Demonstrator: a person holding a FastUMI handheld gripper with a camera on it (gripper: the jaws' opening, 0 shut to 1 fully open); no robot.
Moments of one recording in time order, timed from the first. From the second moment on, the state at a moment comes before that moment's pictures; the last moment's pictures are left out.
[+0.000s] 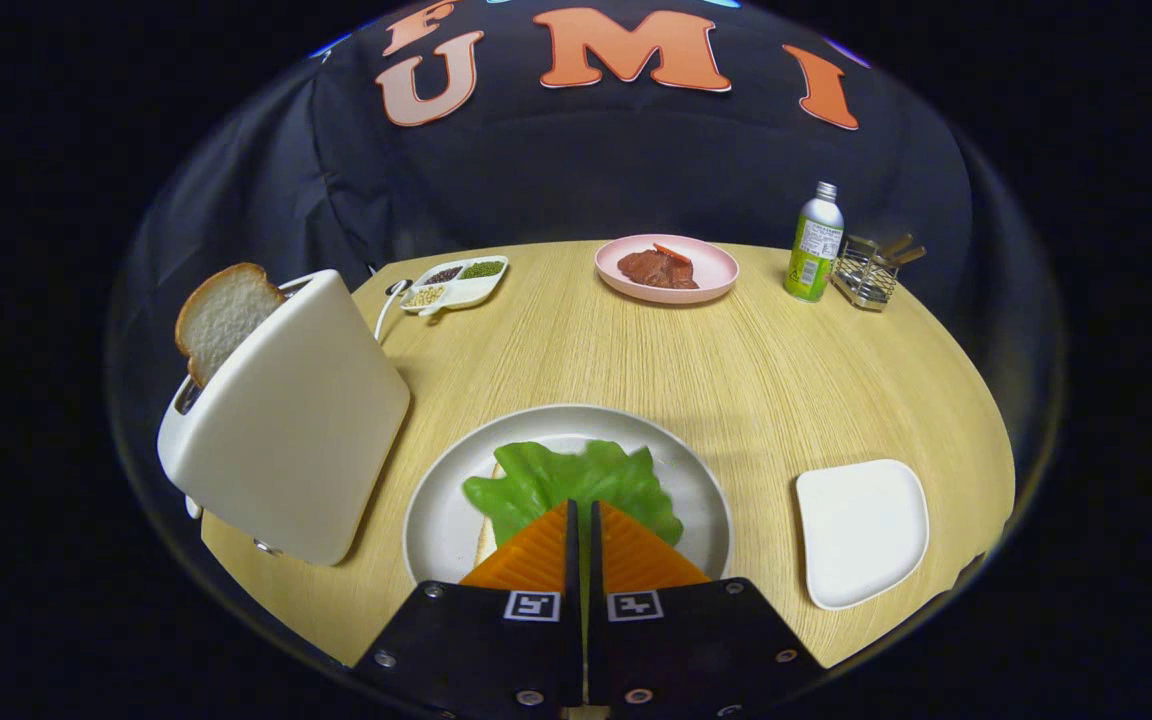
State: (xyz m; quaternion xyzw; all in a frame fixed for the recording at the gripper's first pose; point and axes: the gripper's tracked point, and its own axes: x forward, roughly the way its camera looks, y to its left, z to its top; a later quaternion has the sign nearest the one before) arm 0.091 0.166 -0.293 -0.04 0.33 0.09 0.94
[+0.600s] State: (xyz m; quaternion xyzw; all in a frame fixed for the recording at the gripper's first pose) arm 0.089 0.174 -0.241 -0.06 0.30 0.07 0.95
